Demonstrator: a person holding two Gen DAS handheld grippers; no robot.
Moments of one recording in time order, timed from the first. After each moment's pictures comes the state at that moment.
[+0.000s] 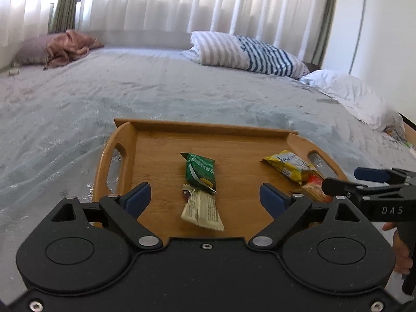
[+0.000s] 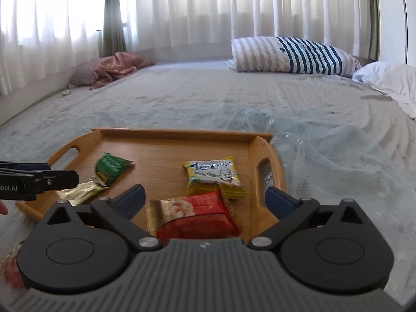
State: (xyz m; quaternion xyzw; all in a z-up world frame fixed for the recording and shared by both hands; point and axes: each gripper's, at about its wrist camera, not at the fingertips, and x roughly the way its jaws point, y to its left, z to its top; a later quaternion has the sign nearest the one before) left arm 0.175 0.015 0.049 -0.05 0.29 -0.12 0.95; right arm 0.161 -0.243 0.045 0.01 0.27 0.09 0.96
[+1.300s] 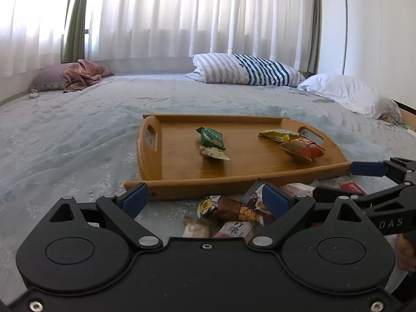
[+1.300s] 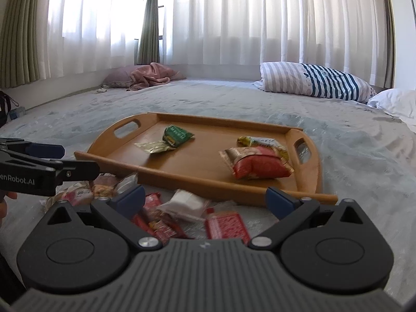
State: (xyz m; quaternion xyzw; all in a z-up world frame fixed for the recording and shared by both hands) left arm 0.044 0.037 0.027 -0.01 0.22 -0.09 0.97; right arm 0.053 -0.193 0.011 -0.03 0.21 0.14 0.97
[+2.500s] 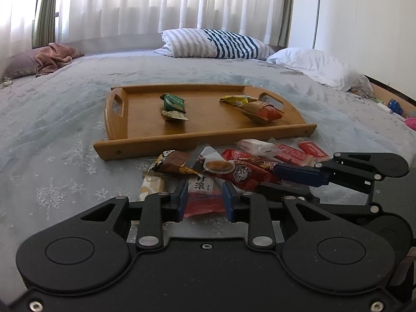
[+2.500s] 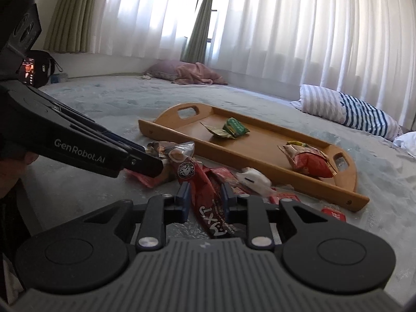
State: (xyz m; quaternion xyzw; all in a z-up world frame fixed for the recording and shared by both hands) left arm 0.006 0.024 0.022 0.01 0.28 -0.17 0.94; right arm -0.010 -0.149 -0.004 -0.12 0.17 0.22 0.95
